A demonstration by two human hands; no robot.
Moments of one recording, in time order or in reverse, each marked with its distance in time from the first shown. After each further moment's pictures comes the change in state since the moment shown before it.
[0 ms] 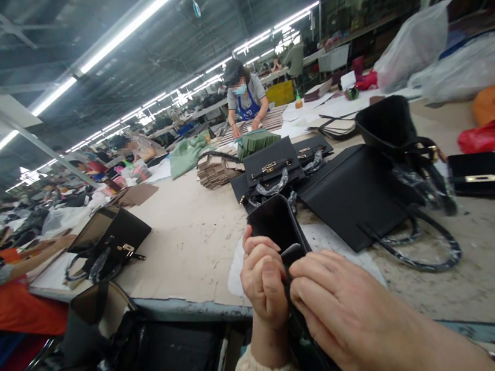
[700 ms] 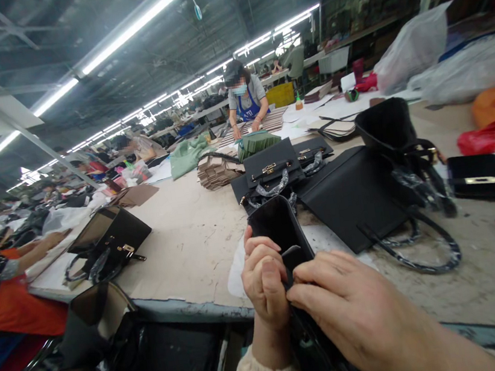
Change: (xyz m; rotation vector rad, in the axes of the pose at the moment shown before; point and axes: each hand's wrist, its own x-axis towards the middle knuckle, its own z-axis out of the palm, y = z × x) left_hand -0.002 -0.001 0.003 -0.037 0.015 -0.014; right_hand -0.007 0.007 0.000 0.091 0.051 0.022
